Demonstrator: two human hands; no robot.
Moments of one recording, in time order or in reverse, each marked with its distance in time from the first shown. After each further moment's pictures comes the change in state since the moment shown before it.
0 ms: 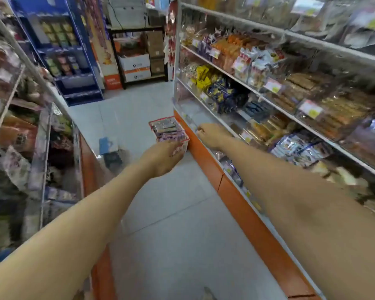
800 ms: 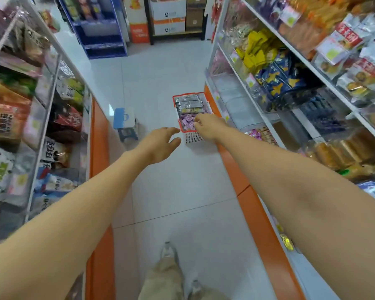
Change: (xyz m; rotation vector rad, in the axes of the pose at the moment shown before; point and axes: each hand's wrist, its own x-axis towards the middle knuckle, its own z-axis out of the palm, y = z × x) left_hand 0.217 -0.167 -0.002 -0.121 -0.095 -0.347; right_hand 0.292 -0.024 0.078 -0.034 -0.213 -0.193
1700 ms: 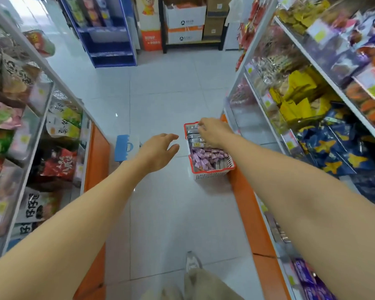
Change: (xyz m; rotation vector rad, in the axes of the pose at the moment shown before) left_hand 0.321 -0.111 -0.125 -0.059 0.007 -0.106; right_hand 0.371 0.021 -0.062 -0.010 -0.030 -0.023
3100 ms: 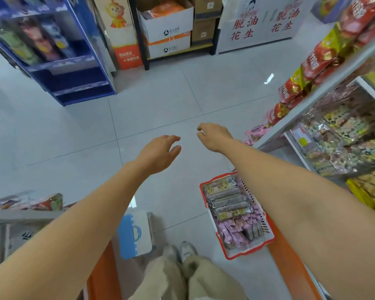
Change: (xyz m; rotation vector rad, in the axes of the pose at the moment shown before) left_hand 0.561 -0.145 -0.234 0.060 -0.140 0.145; right_hand 0.567 0.012 -0.093 0.062 -0.082 0.181
